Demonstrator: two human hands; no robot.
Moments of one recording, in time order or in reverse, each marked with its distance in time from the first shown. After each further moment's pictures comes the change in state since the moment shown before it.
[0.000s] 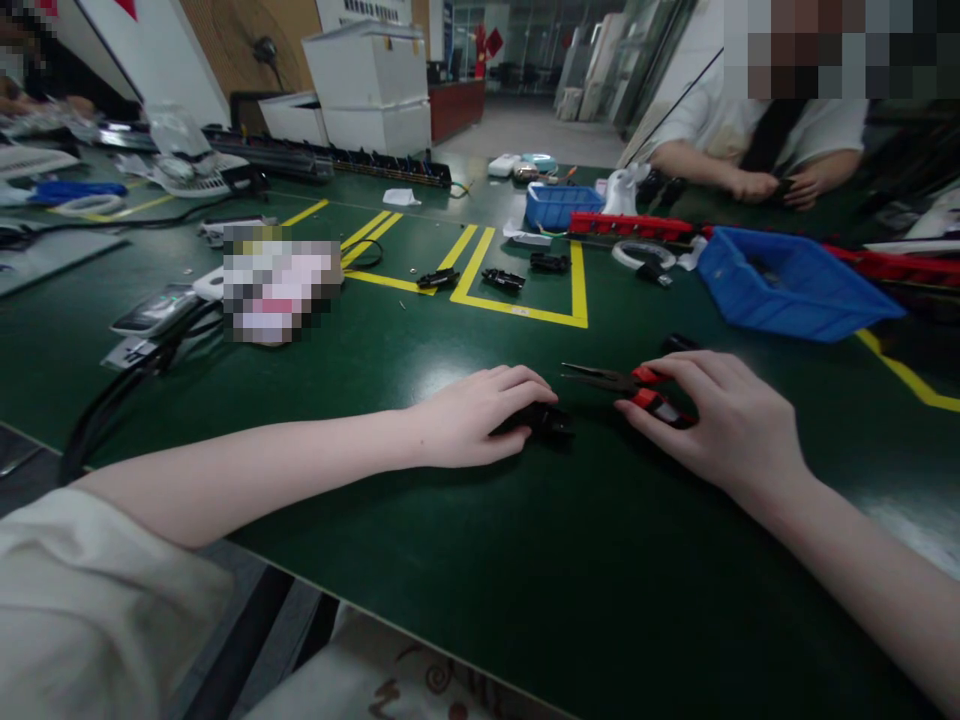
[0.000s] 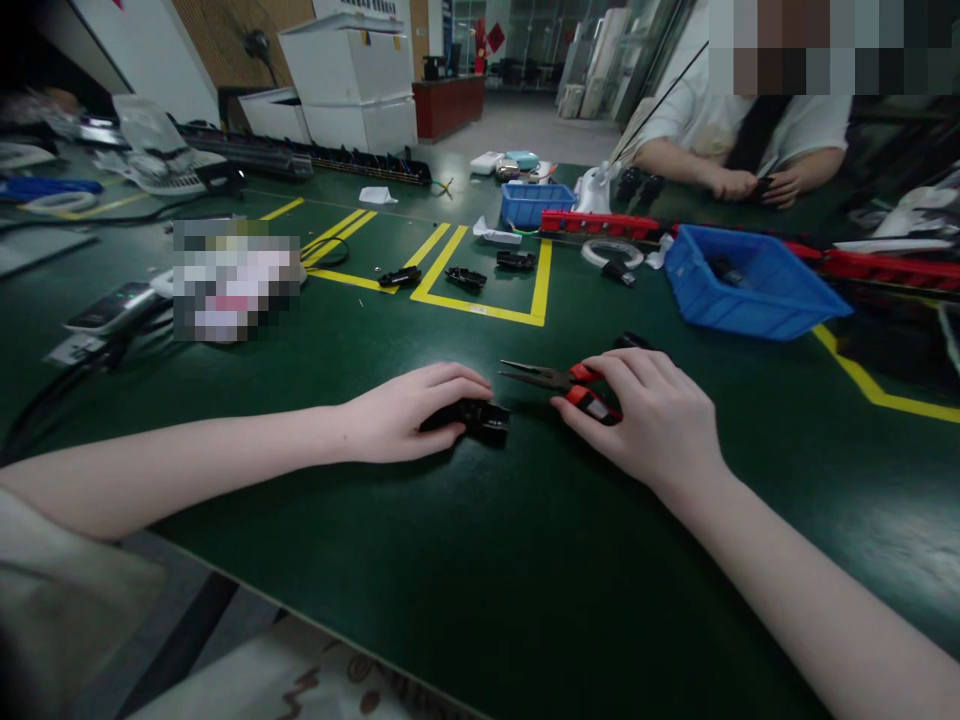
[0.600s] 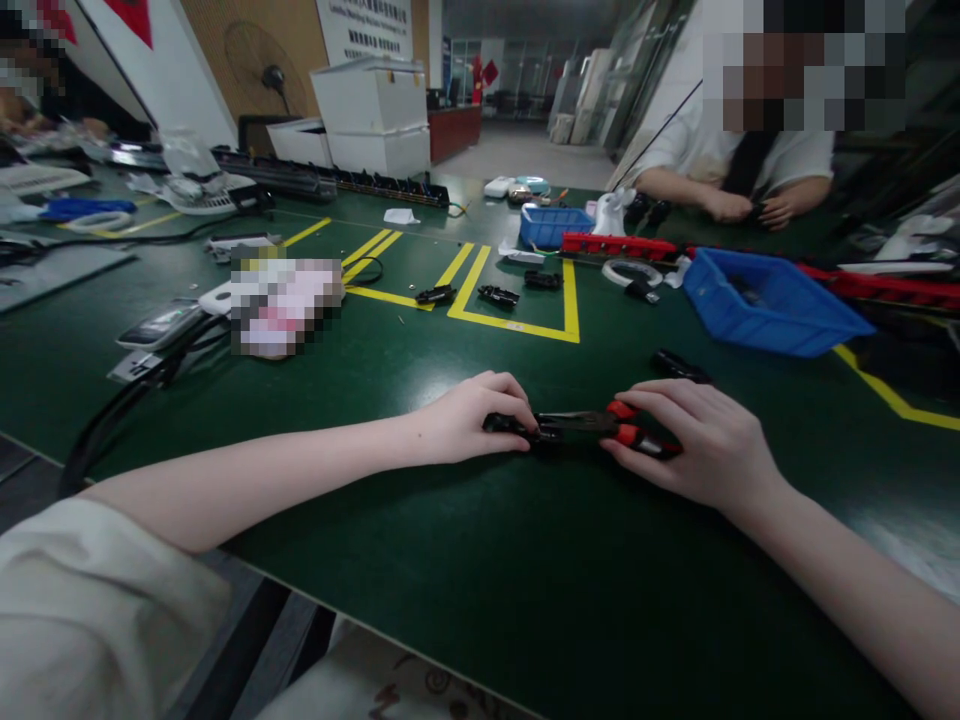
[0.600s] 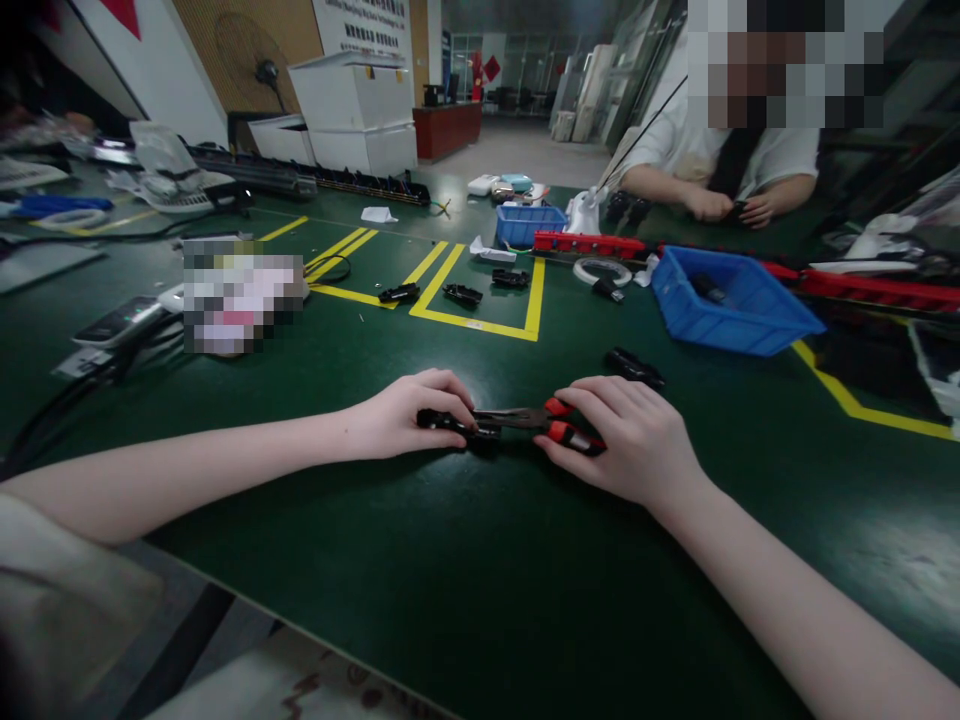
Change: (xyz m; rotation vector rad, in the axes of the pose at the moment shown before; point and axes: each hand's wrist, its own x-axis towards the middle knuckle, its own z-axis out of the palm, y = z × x) left_hand 0.004 -0.011 -0.004 -0.181 0.009 -0.097; right_hand 0.002 -0.003 -0.007 0.102 0.007 -0.186
